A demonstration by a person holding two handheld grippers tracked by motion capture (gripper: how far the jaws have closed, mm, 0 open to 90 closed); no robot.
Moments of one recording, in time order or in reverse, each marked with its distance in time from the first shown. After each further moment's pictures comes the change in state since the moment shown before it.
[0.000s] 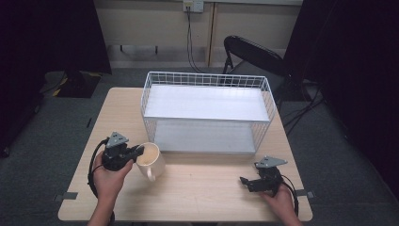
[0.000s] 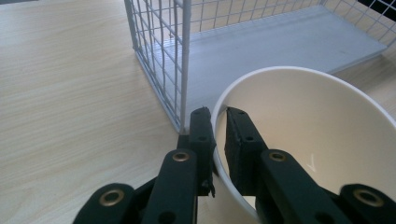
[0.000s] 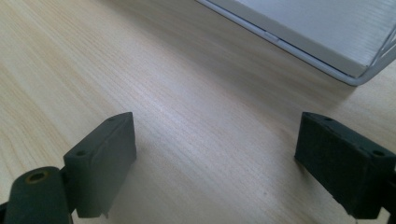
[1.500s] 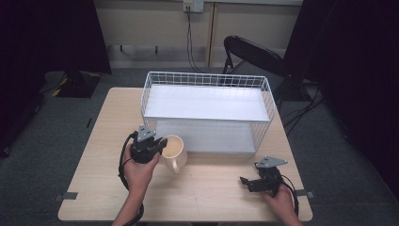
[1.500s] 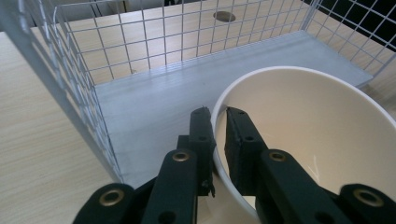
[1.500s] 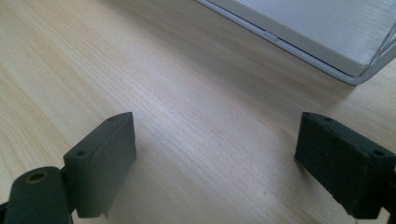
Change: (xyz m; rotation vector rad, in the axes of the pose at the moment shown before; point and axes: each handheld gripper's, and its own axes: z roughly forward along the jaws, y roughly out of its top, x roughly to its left) left arm -0.050 0.026 0.046 -0.067 0.015 0.011; right arm 0.000 0.000 0.000 0.001 -0.003 0.004
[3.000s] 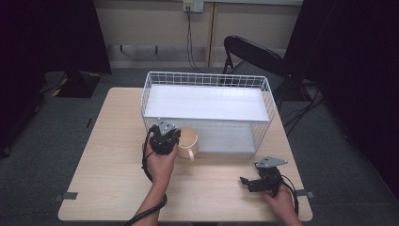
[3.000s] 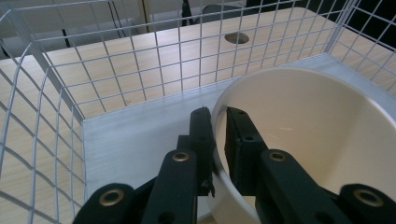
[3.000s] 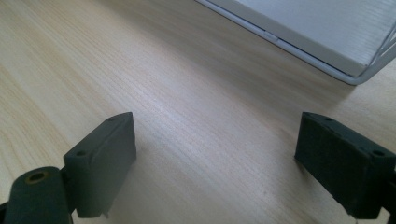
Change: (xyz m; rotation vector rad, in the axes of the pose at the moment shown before) left arm -0.029 0.016 0.051 -0.049 0.111 0.002; right arm 0.000 0.000 0.000 0.000 0.000 0.000
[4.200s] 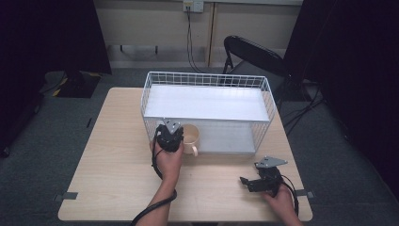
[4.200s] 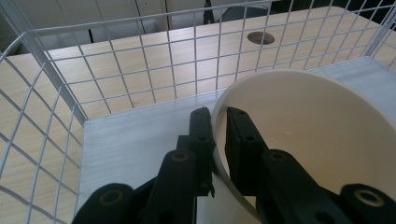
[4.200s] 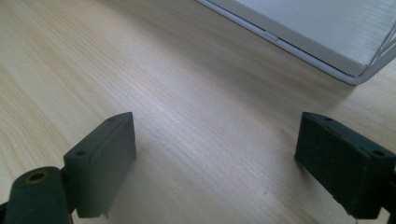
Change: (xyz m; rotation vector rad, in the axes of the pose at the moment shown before) left arm -0.008 -0.007 0.032 -0.024 0.099 -0.019; right arm 0.000 0.000 0.000 0.000 0.000 0.000
